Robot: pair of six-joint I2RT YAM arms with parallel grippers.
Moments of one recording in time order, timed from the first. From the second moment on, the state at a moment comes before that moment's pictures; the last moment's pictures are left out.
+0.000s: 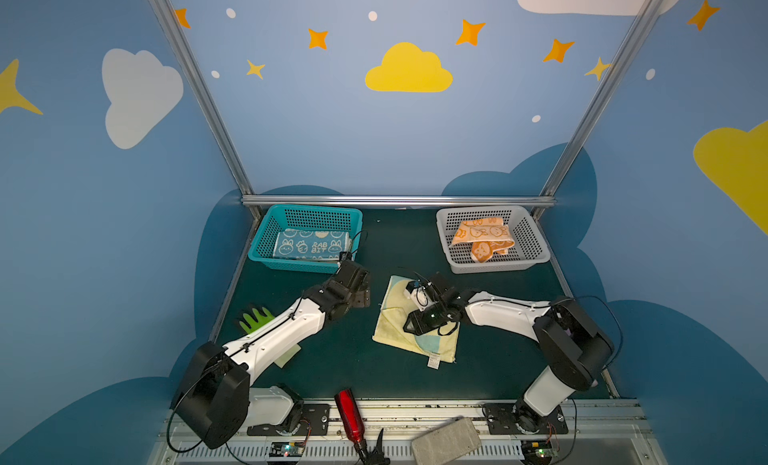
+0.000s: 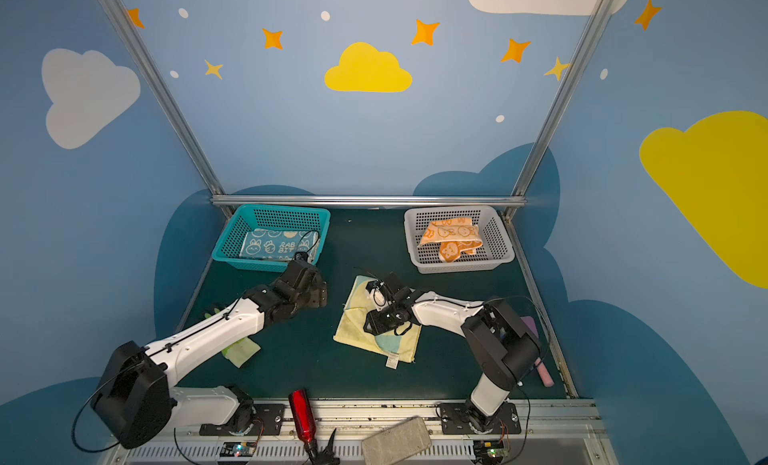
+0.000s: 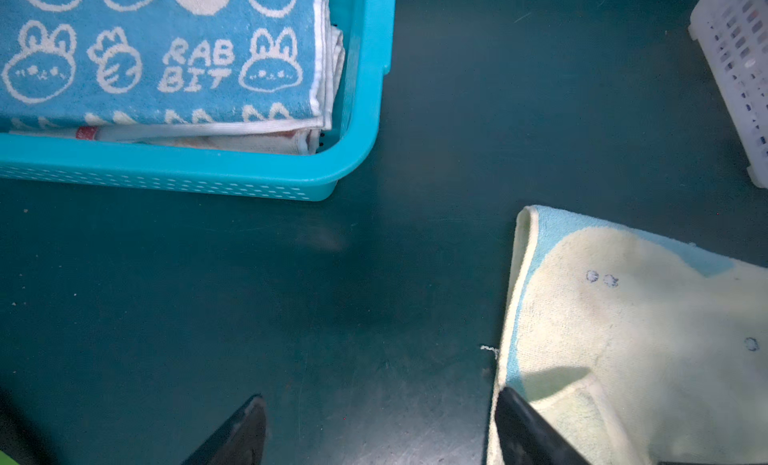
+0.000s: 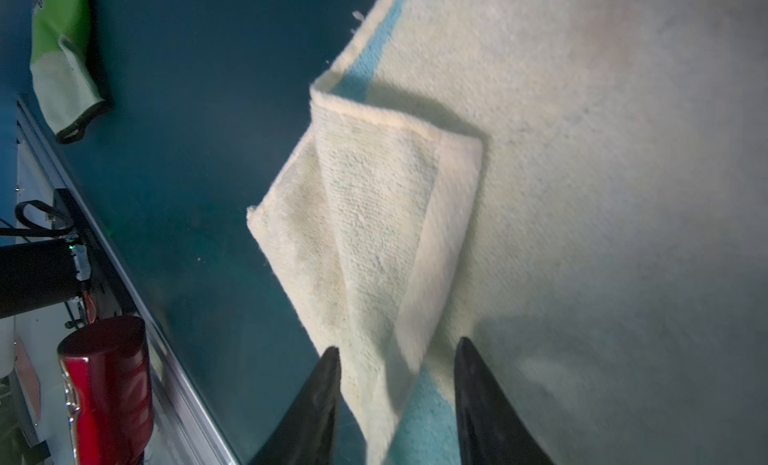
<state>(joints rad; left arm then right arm) -0.57 1.31 0.86 -0.47 -0.33 -0.49 0.79 1.68 0.90 -0.30 -0.41 0.32</state>
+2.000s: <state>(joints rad) -0.59 2.17 1.61 -0.63 -0.15 -0.30 0.56 1.28 0.82 -0.51 -0.10 0.29</state>
